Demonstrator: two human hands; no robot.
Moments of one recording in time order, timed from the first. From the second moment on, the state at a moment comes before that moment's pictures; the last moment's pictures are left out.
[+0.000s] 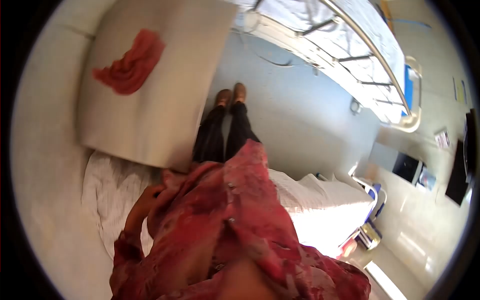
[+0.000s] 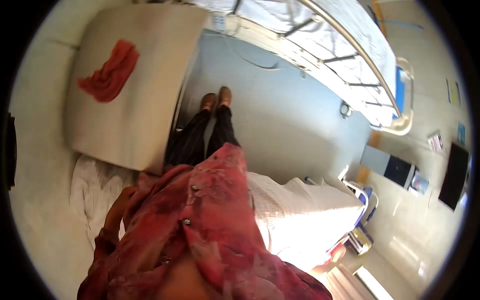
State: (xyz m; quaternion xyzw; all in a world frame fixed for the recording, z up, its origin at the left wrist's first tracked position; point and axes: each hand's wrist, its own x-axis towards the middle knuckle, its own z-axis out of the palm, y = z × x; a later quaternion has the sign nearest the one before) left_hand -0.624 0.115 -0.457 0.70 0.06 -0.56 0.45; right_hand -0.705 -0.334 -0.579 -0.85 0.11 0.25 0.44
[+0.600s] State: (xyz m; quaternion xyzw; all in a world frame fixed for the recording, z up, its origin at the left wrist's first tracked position) left_hand -0.776 0.169 -0.444 0.49 0.52 -0.37 0.59; right_hand -0.706 -0.426 -0.424 -0.60 -0.22 0.54 0.55
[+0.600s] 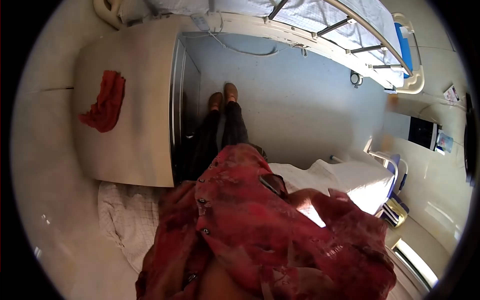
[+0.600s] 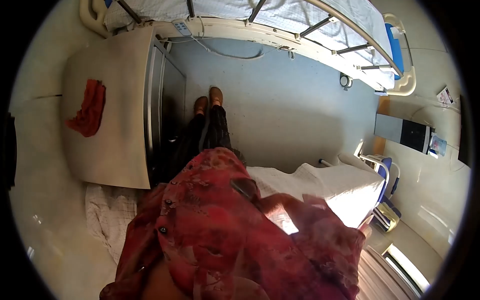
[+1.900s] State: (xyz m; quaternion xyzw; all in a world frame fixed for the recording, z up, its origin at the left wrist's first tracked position) left_hand -0.242 -0.154 -0.511 0.92 -0.30 0.11 0.22; right_hand -0.840 -0.412 -0.638 -0.86 0.24 0.26 0.37
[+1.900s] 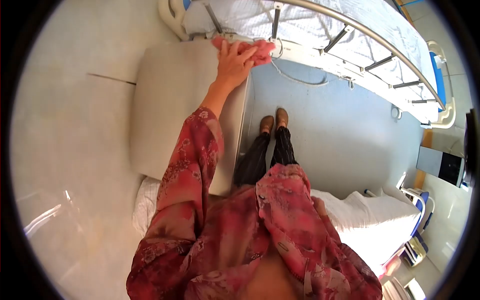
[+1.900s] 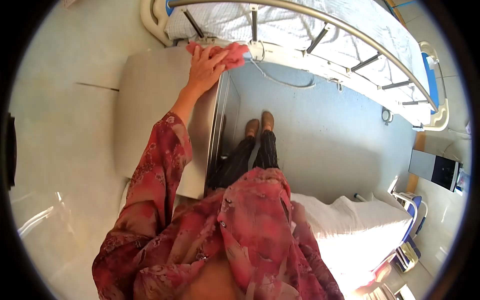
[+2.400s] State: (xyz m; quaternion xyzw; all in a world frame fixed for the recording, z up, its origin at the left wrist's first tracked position) left_hand -0.592 0.069 -0.458 0.93 -0.31 -0.03 0.19; right_hand -0.850 -0.428 -0.681 -0.84 0.24 0.28 0.40
